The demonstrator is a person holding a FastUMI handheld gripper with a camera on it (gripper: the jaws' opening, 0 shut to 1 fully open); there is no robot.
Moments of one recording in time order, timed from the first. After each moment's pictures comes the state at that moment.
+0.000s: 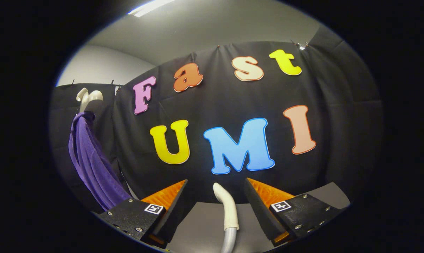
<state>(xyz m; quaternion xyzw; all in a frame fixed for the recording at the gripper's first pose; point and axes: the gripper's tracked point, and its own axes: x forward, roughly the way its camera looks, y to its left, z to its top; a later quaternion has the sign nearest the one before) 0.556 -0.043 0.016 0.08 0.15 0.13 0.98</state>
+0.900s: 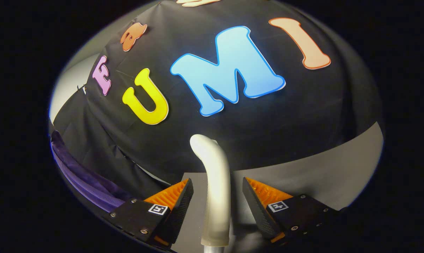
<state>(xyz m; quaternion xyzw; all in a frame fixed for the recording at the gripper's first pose) 0.608 -0.034 -0.150 0.24 0.43 0.16 0.86</state>
